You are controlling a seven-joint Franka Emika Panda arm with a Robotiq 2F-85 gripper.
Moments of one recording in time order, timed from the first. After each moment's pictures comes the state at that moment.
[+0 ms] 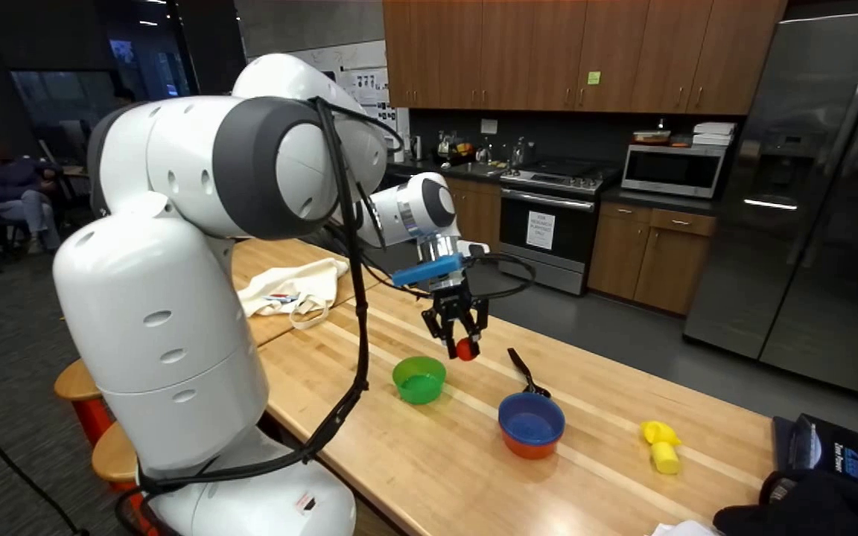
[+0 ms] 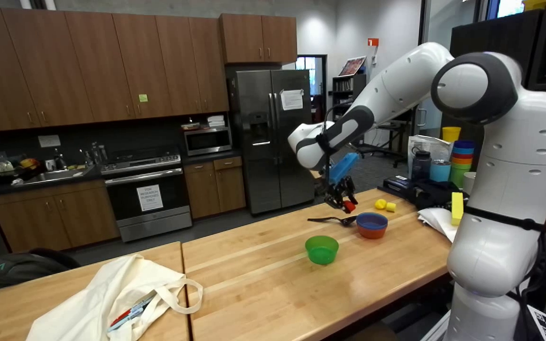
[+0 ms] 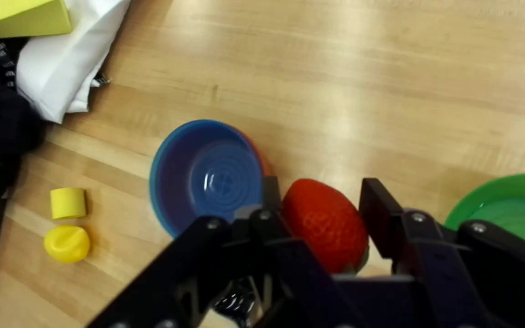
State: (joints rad) arm 0.04 -0.05 0.04 -2.16 -0.39 1.68 0.20
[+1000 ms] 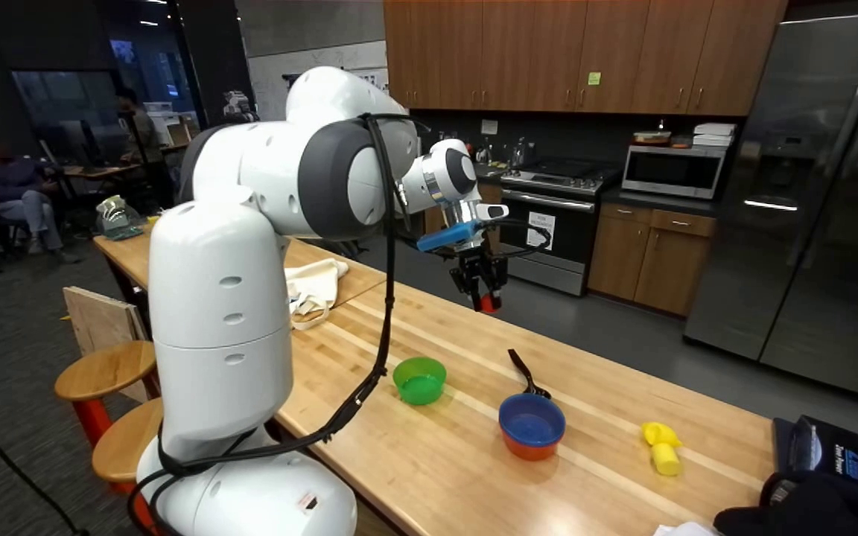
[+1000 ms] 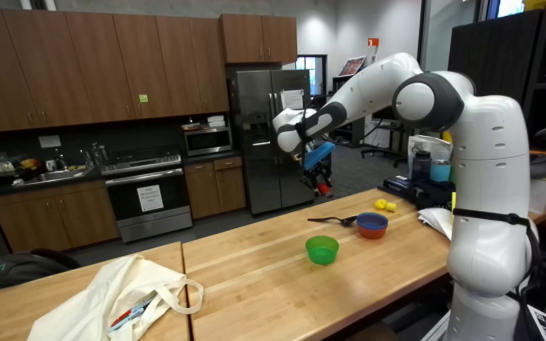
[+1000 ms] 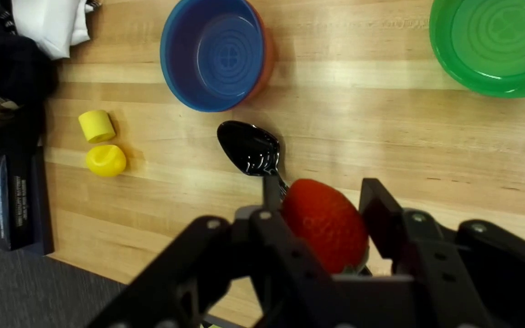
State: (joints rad) arm 0.05 0.17 0.03 -1.79 -0.39 1.67 0.37
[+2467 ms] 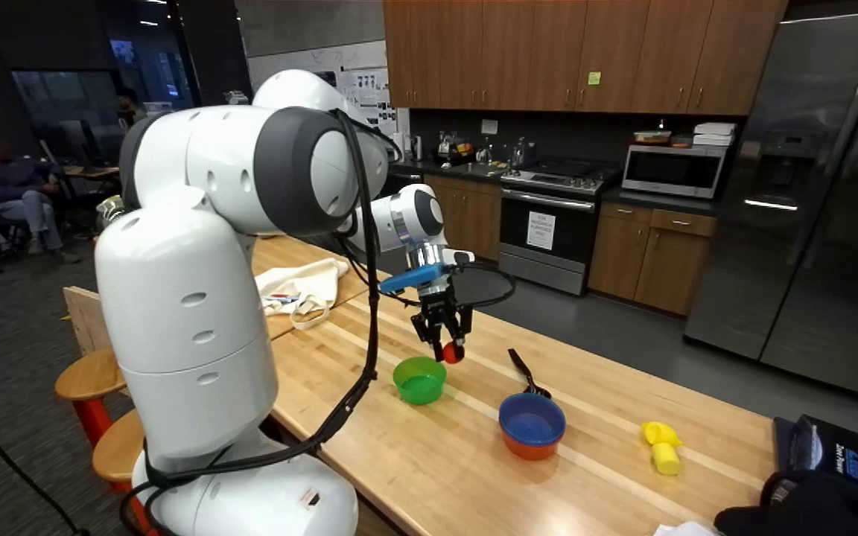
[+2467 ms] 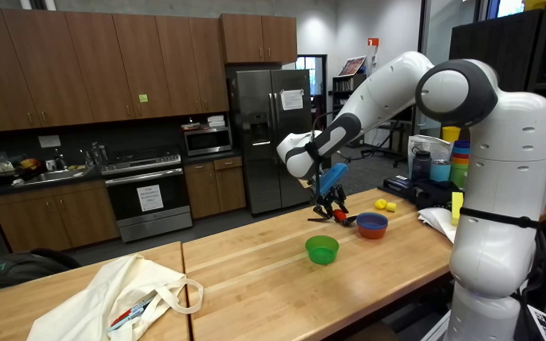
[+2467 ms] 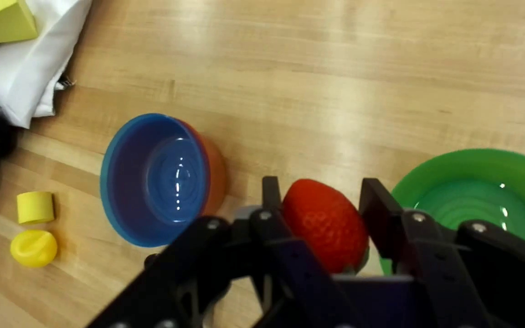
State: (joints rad) arm 0.10 0.03 0.07 -2.15 -0.37 1.70 0.34
